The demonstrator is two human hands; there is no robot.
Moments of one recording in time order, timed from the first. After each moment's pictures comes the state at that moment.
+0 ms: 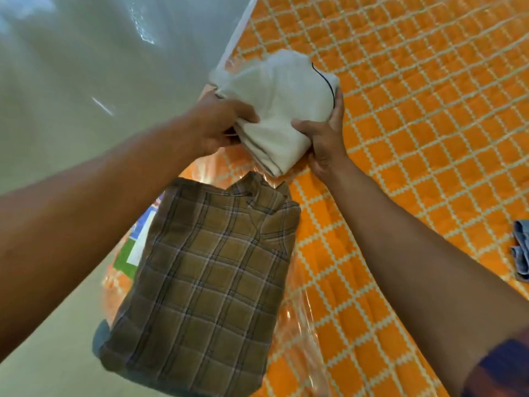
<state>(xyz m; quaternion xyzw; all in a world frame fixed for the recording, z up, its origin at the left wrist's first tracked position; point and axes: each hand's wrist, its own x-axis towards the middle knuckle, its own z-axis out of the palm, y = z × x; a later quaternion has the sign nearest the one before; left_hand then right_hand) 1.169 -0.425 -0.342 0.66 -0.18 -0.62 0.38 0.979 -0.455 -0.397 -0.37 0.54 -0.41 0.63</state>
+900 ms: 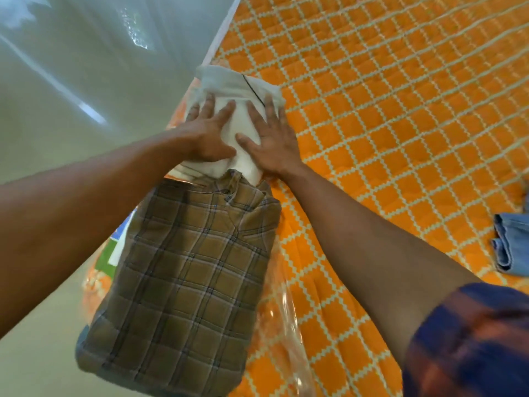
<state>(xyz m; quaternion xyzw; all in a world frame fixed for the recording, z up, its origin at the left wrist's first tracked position) 1.177 -0.422 -0.371 0.73 -0.59 -0.32 -0.11 1.003 -0.451 -0.419 -0.81 0.52 -0.02 0.29</state>
